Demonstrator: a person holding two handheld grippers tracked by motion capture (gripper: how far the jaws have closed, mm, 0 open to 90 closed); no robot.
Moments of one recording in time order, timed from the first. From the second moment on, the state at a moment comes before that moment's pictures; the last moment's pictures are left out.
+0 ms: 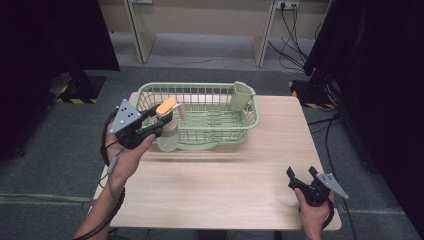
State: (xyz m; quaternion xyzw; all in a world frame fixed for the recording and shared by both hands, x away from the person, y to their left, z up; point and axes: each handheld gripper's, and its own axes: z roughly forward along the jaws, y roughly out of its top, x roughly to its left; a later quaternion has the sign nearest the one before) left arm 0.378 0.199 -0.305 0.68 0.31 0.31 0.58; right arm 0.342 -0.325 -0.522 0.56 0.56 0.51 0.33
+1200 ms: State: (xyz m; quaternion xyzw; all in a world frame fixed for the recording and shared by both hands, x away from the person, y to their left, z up) left arm 0.430 0.186 -0.270 0.66 0.34 0.35 0.57; right arm 0.343 -0.325 -0.522 0.57 0.56 0.51 0.33
